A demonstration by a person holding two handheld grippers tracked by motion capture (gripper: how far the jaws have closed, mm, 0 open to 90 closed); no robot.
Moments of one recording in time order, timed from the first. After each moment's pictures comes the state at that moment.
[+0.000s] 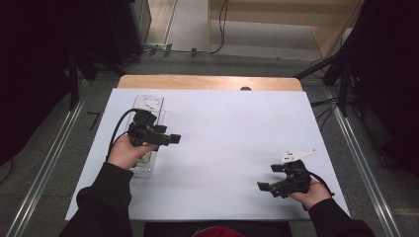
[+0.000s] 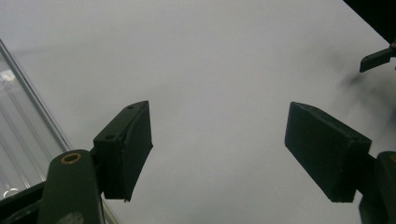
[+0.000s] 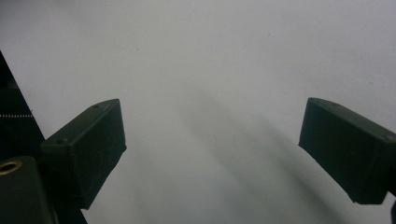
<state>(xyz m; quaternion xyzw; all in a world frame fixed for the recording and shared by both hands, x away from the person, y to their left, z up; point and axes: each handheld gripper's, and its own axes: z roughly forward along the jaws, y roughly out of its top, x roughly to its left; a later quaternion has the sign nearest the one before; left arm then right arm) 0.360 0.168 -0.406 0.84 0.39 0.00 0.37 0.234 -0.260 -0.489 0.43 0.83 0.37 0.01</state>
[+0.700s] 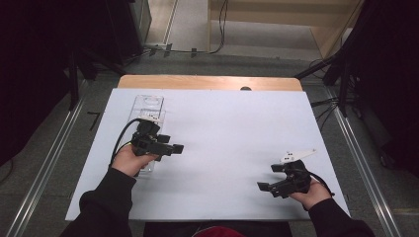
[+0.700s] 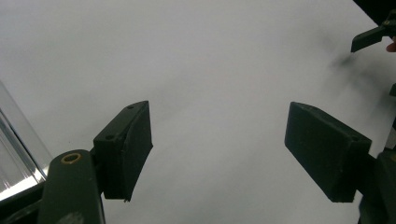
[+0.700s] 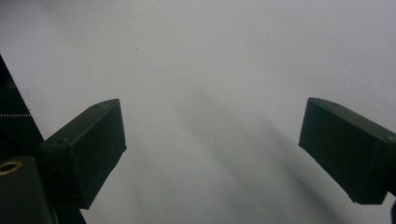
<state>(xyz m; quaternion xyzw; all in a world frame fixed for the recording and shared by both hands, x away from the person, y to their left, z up) 0.344 0.164 -0.426 0.85 0.39 -0.02 0.36 0.234 -0.260 -0.488 0.43 0.83 0.36 0.01</state>
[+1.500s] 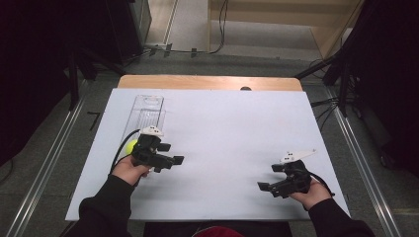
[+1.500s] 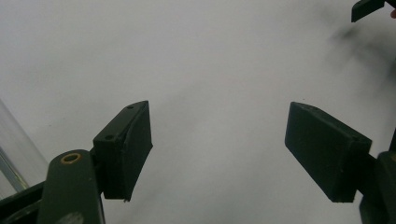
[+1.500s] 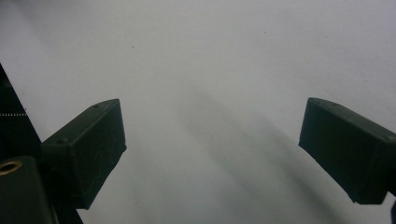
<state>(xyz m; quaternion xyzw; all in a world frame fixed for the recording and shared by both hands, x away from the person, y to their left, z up) 0.318 0.166 -0.440 0.86 0.35 0.00 0.37 0.234 -0.261 -0.489 0.43 0.83 0.36 0.02</state>
